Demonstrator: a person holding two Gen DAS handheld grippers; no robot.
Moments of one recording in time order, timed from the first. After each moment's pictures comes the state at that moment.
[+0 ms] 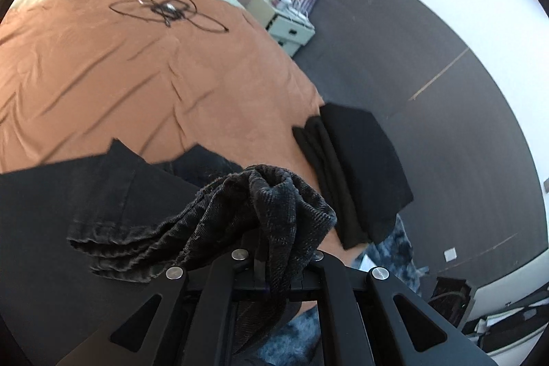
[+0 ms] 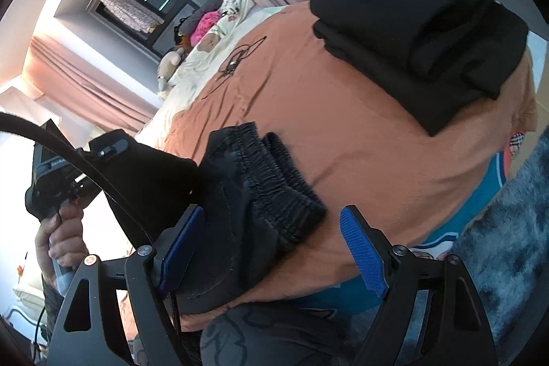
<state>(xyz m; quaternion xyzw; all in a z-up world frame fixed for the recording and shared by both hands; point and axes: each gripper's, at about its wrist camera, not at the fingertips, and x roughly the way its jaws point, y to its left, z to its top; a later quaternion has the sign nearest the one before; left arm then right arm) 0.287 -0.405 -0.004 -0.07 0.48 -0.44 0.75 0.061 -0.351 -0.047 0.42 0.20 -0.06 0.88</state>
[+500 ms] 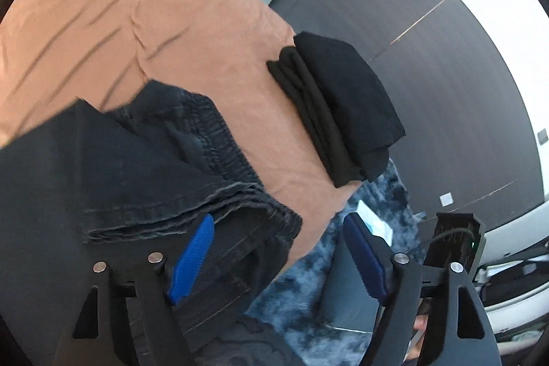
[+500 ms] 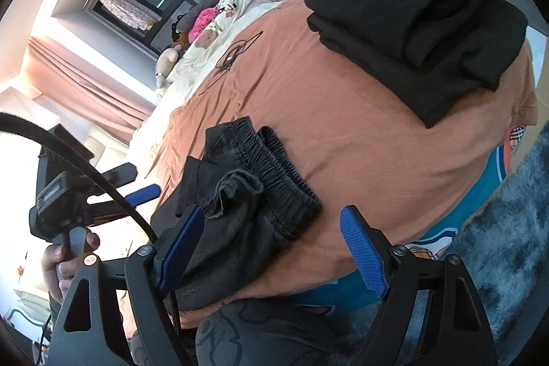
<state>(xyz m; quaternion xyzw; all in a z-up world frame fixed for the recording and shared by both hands) 0.254 -0.413 -0.025 0.00 0.52 -0.49 0.70 0.065 -0.352 -0.042 0.42 0.21 -0.05 0.88</state>
